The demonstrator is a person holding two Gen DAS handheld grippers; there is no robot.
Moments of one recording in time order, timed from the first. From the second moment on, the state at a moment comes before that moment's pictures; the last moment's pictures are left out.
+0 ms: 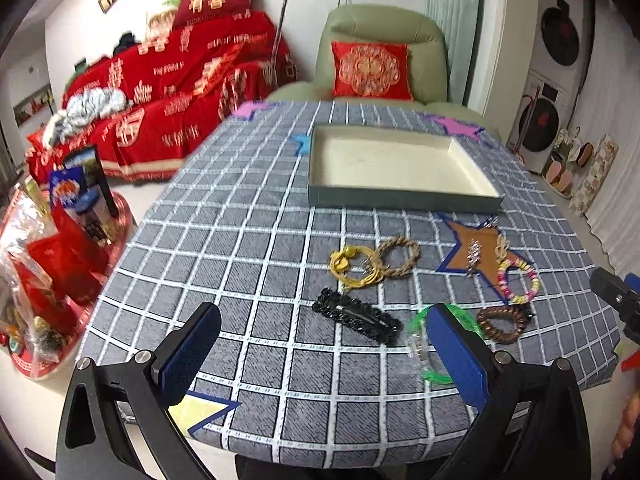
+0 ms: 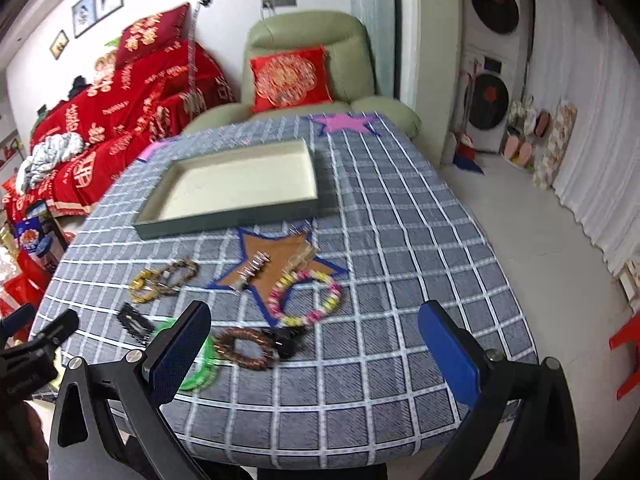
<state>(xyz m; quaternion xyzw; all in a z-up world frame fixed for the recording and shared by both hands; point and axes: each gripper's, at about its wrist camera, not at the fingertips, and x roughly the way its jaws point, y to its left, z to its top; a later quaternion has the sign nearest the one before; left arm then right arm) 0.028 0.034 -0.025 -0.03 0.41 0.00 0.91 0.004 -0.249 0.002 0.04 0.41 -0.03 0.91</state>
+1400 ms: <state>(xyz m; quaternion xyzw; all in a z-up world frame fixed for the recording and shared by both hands) 0.136 0.013 -0.091 0.07 0.49 -0.14 0.86 0.094 -0.260 -0.099 0.01 0.53 -0.01 0.85</state>
